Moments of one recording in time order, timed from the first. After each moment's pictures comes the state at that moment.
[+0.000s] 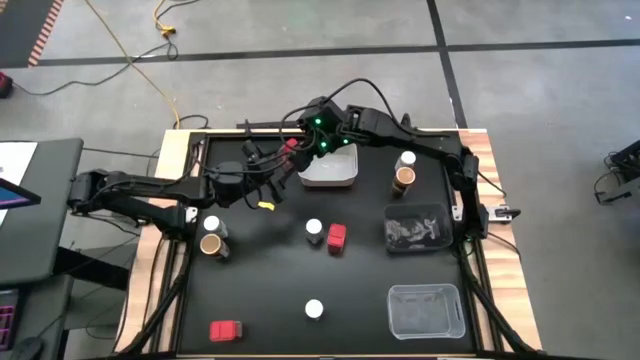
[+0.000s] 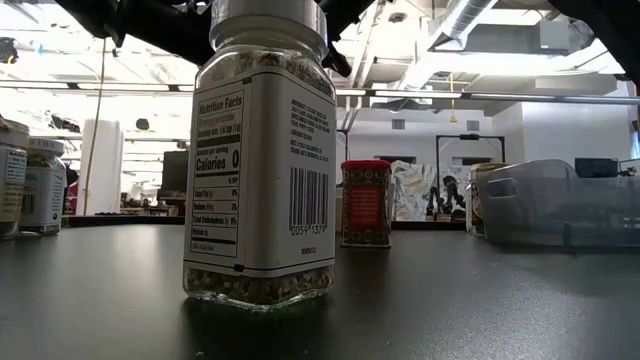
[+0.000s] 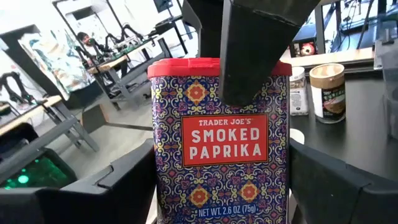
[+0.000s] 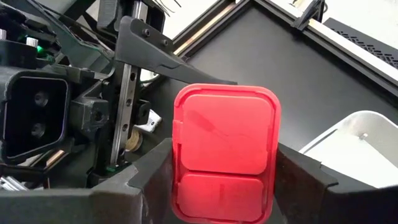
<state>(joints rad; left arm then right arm) 0.13 1.14 0.65 0.40 -0.56 0.31 -0.28 2.02 2.15 -0.81 -0.11 0.46</state>
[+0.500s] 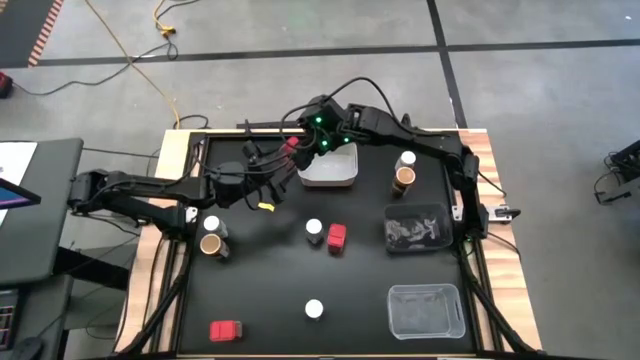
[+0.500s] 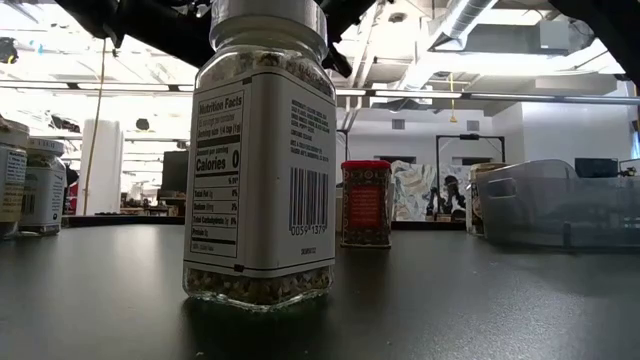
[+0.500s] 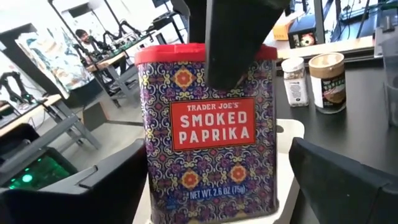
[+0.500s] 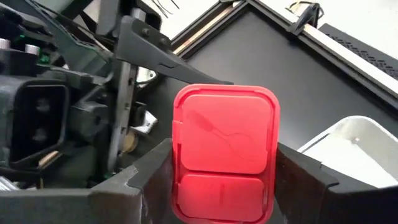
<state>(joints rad) 0.13 1.14 0.65 0.38 -0.56 0.33 -0.29 2.02 2.15 -0.81 -0.10 0.44</state>
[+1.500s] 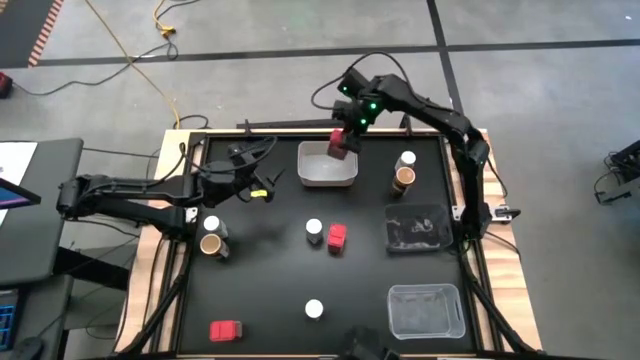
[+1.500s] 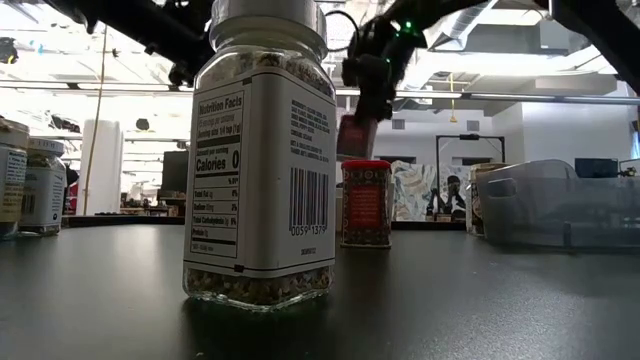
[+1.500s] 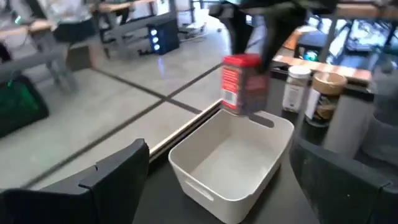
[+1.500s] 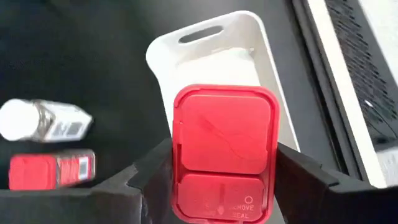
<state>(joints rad) 0.15 0.98 0.65 0.12 -0.61 -0.10 -0.62 2.01 2.02 -1.17 -0.35 -0.33</state>
